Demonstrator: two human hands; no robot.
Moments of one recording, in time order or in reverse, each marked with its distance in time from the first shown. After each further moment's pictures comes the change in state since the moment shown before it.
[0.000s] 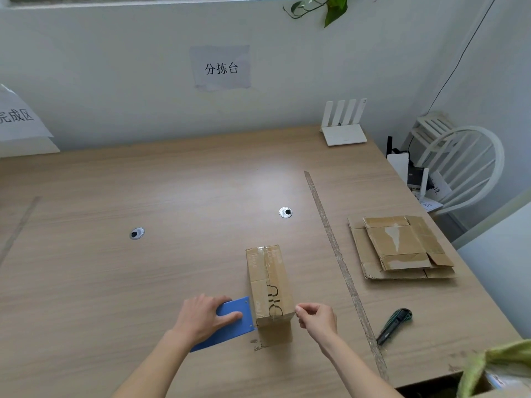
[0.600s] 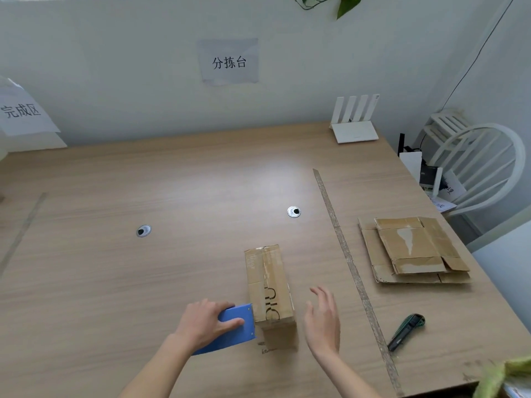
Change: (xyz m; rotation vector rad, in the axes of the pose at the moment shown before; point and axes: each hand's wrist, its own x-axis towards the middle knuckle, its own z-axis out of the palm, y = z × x) left_hand 0.000 -0.015 0.003 -0.043 -0.085 -0.010; right_hand -0.015 -0.016 0.025 -0.417 0.270 -0.430
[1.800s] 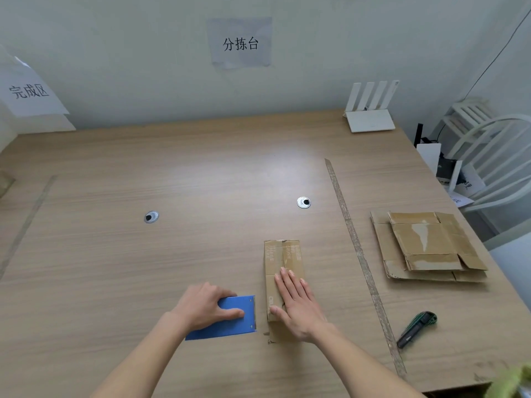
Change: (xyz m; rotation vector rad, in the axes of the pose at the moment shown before) left_hand 0.005 -0.018 -0.021 -0.009 -0.151 0.025; right_hand 0.021 -0.020 0.032 -0.514 -0.710 -0.507
